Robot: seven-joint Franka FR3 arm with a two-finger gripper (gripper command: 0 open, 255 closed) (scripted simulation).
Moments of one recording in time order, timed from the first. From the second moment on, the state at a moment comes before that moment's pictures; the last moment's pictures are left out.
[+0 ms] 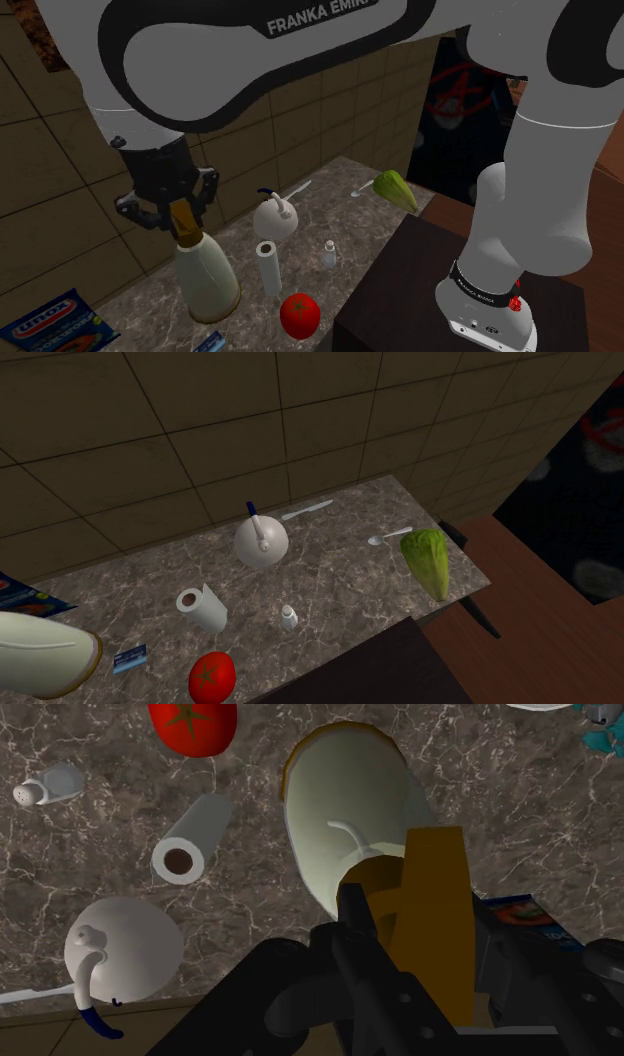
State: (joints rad) arm 0.44 0.13 0.38 -1.68 -0.10 1.85 1.03
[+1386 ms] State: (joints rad) arm 0.44 0.18 0.37 -1.90 -0.13 2.11 1.06
